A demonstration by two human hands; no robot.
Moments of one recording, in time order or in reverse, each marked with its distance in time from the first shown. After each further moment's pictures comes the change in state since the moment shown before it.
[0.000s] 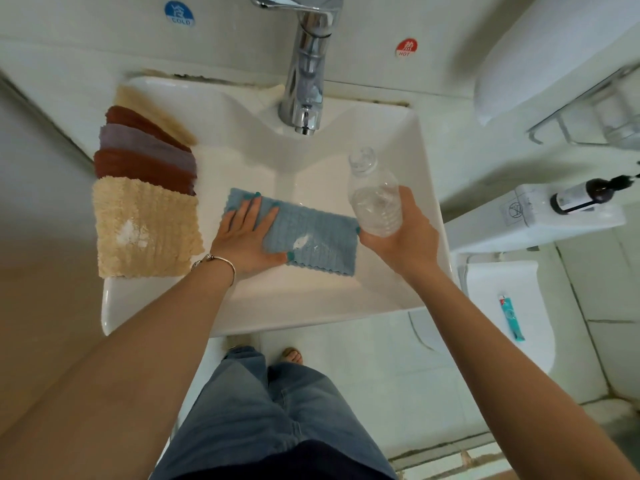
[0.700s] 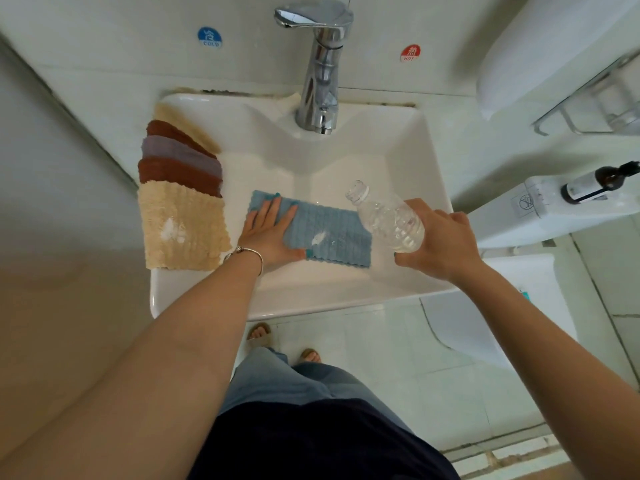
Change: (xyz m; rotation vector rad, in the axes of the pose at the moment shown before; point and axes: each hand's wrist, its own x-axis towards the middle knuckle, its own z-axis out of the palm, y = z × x) left_hand -0.006 0.002 -0.006 -0.005 0.012 0.000; right_hand -0.023 0.017 -0.030 -0.444 -0.128 -0.183
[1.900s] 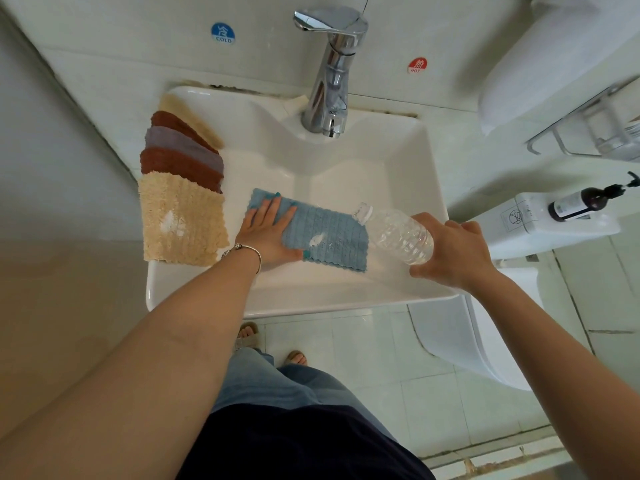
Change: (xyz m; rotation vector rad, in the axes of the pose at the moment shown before) left_hand 0.004 -0.005 0.005 -0.027 0.011 0.020; right_hand -0.006 0.011 -0.019 -0.184 -0.096 -0.033
